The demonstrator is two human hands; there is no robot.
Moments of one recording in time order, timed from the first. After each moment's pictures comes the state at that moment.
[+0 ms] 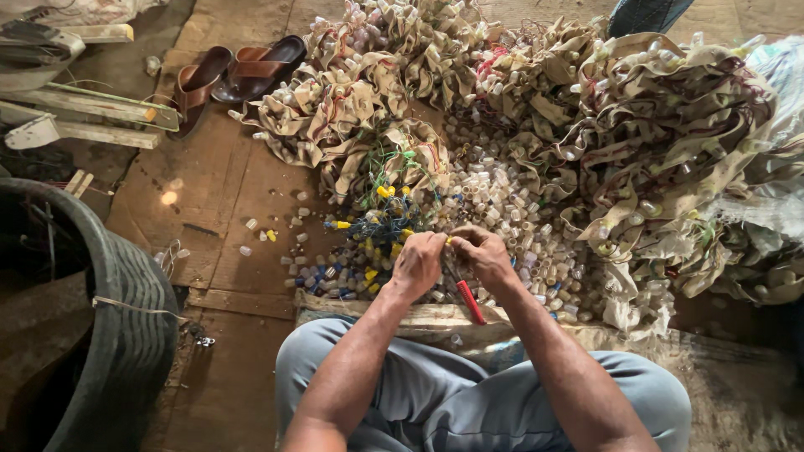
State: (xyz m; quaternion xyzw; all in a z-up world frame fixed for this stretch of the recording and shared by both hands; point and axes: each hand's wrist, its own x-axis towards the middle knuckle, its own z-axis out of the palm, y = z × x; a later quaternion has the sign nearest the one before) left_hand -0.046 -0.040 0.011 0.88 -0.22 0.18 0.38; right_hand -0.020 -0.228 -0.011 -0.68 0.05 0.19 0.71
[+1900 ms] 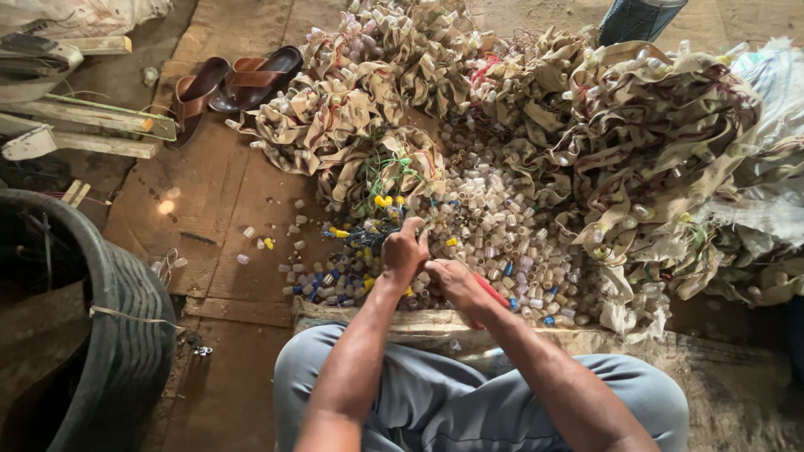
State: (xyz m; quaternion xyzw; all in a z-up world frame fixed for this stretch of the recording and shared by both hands) left_hand -0.006 -0.036 -0.045 0.91 0.02 0.16 0.38; right_hand -0.057 -0.192 -0.019 -0.64 0.02 0.33 0.69
